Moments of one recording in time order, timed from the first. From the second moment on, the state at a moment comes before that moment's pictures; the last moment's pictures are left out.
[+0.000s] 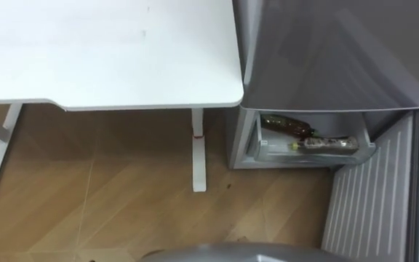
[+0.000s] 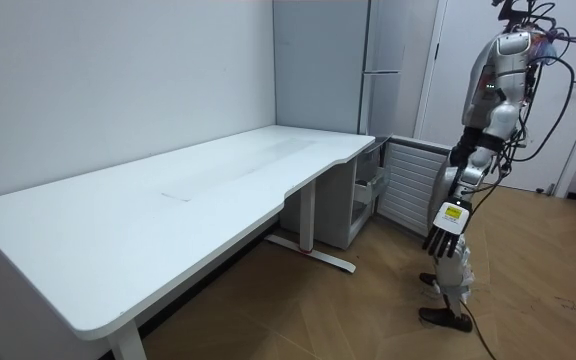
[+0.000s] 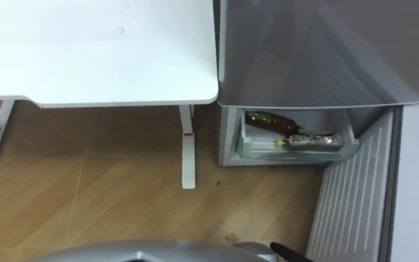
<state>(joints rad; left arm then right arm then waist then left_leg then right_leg) 0.26 0.18 0.14 1.10 0.31 0.08 0.13 0.14 -0.20 -0.12 1.34 0.82 0.06 0.03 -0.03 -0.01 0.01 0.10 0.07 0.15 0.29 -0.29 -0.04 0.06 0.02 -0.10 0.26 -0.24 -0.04</state>
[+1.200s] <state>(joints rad) -0.04 0.29 -0.19 1.13 -0.02 0.03 0.19 -0.58 -0.48 -0.19 1.31 1.61 0.00 0.05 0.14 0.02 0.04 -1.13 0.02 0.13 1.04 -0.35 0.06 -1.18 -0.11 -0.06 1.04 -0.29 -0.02</state>
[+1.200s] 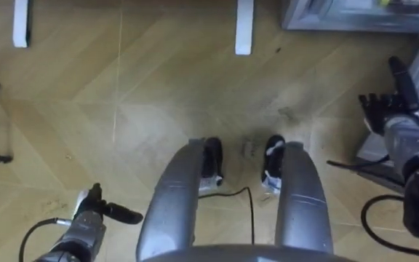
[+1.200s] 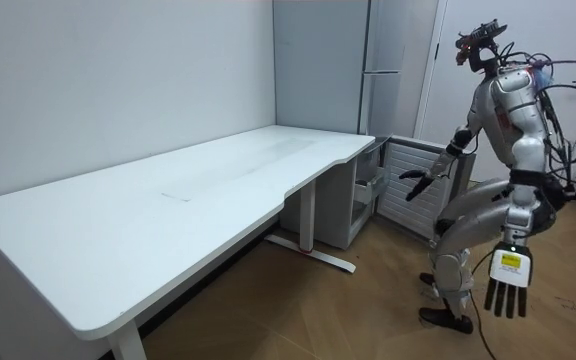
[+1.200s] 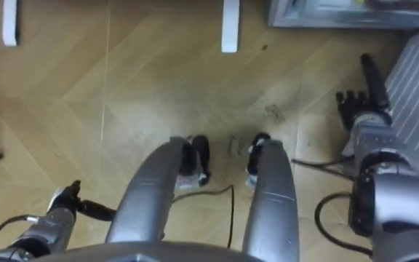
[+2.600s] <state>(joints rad) 0.37 0.49 -0.14 0.79 -0.15 0.01 0.15 -0.67 -0.64 0.20 0.85 1.65 -0.02 -0.27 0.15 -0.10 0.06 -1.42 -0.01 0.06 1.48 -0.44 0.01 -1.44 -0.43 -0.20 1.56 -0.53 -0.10</state>
